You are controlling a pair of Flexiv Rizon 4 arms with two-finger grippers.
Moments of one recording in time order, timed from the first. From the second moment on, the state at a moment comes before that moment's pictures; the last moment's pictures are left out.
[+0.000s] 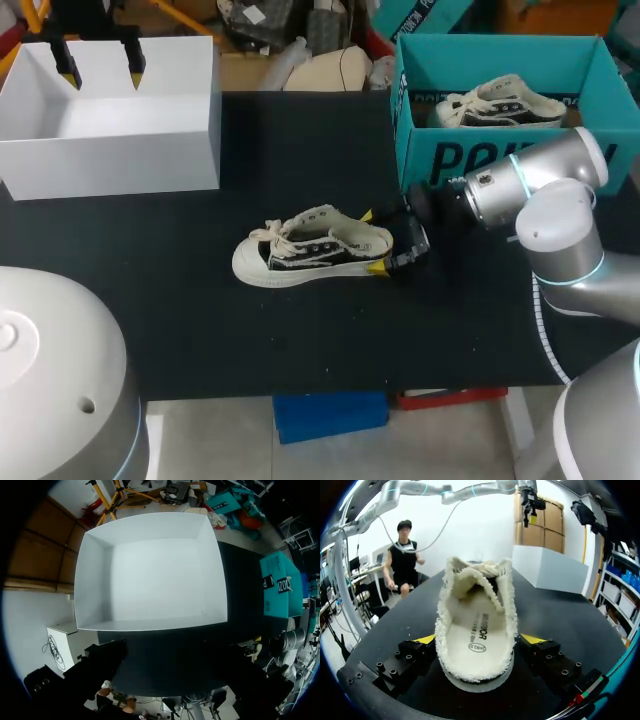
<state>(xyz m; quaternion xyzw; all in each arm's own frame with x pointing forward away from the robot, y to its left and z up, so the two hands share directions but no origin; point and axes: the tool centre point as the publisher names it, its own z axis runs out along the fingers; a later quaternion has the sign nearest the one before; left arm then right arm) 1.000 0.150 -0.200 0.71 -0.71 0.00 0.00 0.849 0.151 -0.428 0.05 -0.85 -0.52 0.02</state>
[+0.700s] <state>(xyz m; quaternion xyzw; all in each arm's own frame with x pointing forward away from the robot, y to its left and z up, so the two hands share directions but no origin) 1.000 0.150 -0.200 0.71 -0.71 0.00 0.00 0.850 0.154 -0.437 0.05 -0.85 -0.52 0.02</state>
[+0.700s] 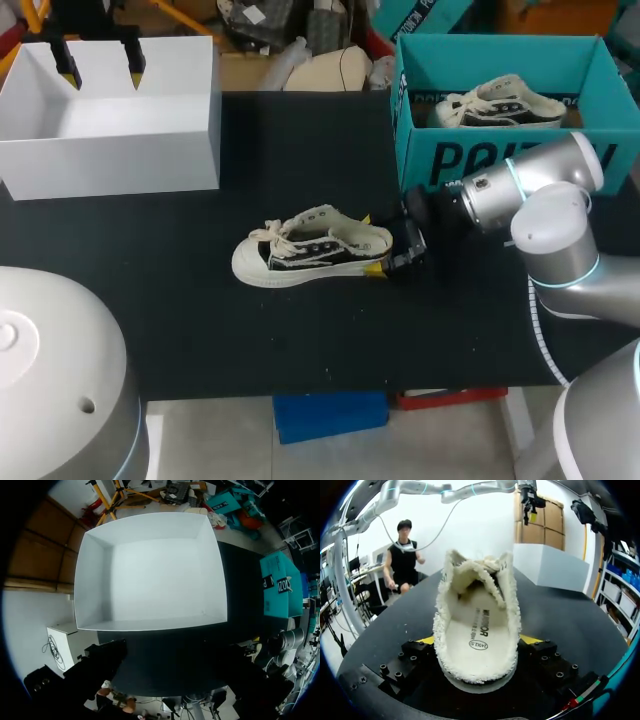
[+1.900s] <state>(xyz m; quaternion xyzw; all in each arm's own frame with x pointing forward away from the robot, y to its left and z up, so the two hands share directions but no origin) 0.872 0.011 -0.172 0.71 -0.71 0.02 0.01 0.850 0.154 -0.437 0.05 -0.85 -0.52 0.02</state>
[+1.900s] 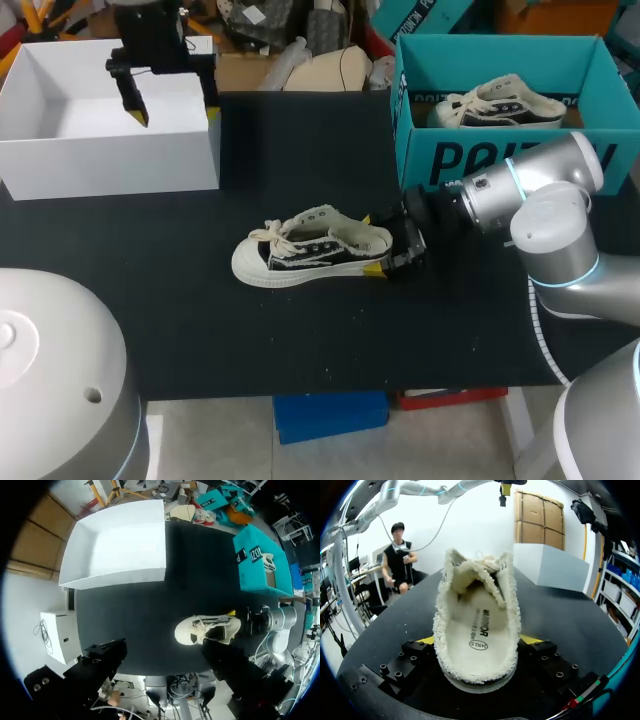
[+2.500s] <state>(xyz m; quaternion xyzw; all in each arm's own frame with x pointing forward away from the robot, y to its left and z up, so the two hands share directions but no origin) 0.848 -0.017 -0.177 0.69 -0.72 0.01 -0.01 0.850 0.154 -0.437 0.05 -0.85 -0.52 0.02</state>
